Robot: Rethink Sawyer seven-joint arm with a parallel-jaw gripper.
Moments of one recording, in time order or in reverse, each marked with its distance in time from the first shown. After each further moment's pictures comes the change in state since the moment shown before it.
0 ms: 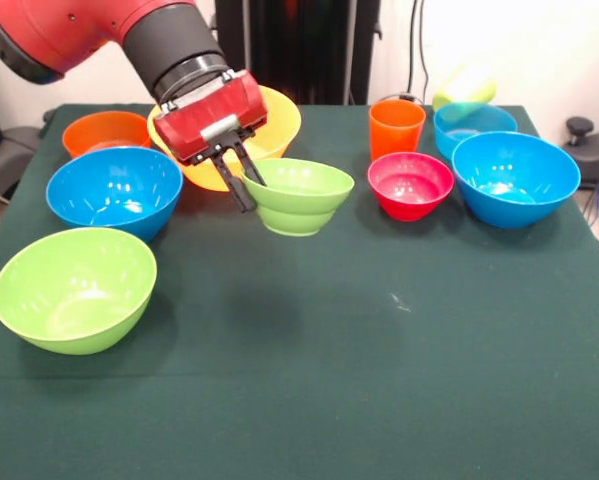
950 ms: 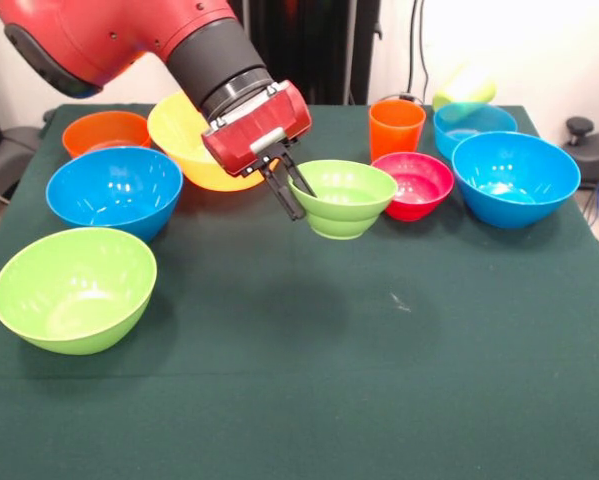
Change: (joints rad) arm 0.089 -0.012 -0.059 -0.002 0.073 0.006 0.000
